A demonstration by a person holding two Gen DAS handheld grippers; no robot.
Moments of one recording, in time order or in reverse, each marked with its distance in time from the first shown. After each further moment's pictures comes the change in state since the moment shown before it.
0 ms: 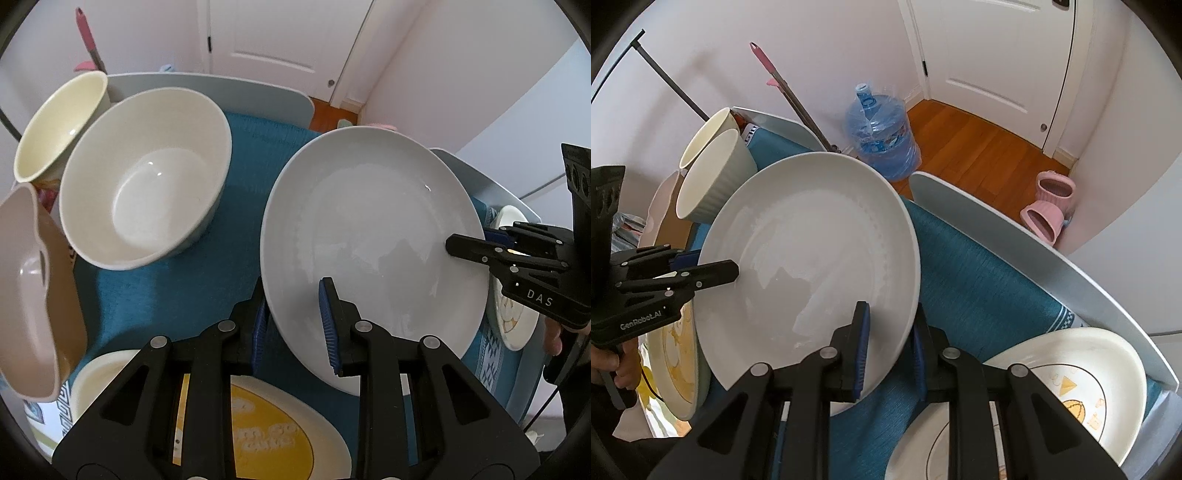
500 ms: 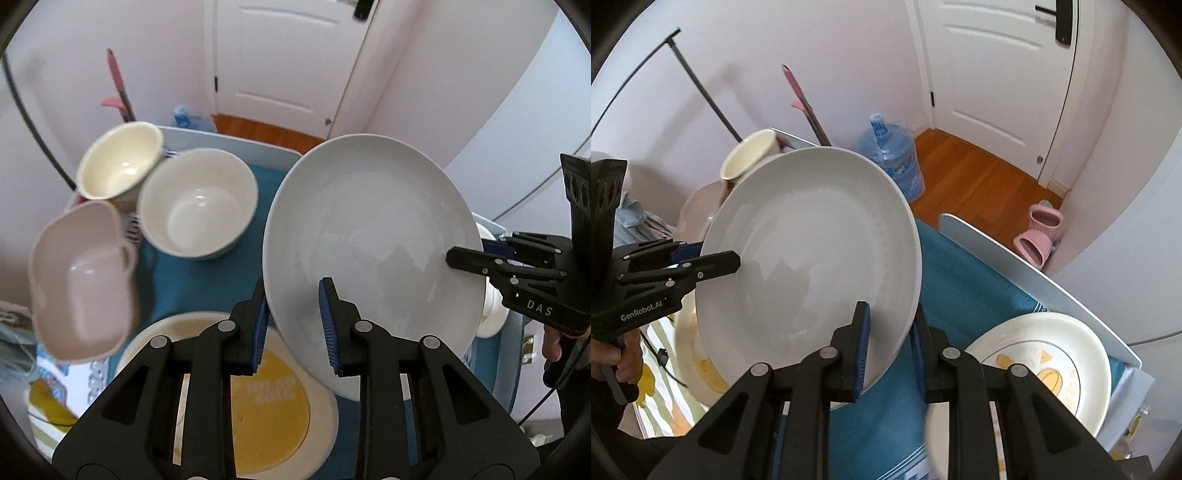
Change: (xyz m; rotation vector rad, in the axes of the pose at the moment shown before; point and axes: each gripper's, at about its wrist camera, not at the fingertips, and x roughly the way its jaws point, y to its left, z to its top) left arm -0.103 0.017 -0.032 0.011 -0.162 0.011; right arm -0.079 0.047 -0.019 -0.057 -0.108 -0.007
